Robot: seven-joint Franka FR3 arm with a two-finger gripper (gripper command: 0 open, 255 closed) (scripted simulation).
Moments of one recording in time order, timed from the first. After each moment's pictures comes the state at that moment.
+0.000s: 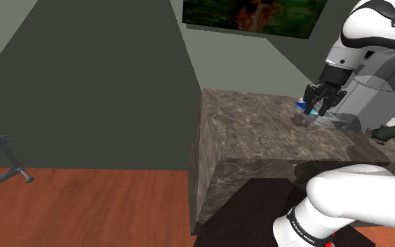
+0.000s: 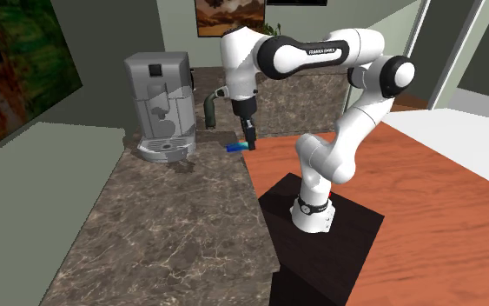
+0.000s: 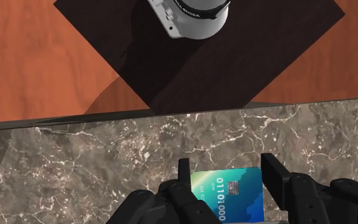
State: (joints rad) arm -0.46 -0.83 -0.22 -2.42 -0.12 1.46 0.07
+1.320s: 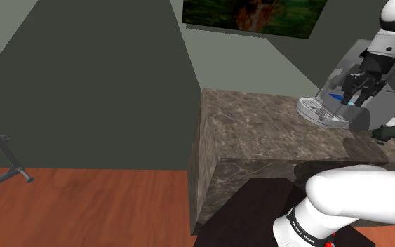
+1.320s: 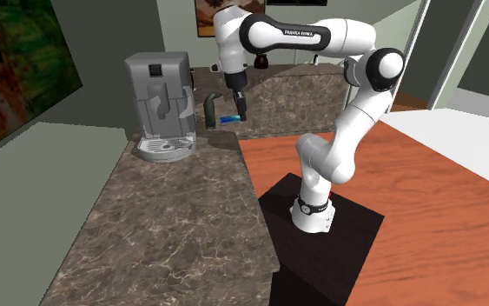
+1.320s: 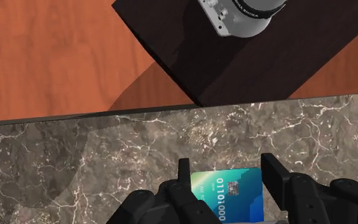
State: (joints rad) arm -0.49 -0.72 -0.43 -2.17 -0.28 1.35 -0.17
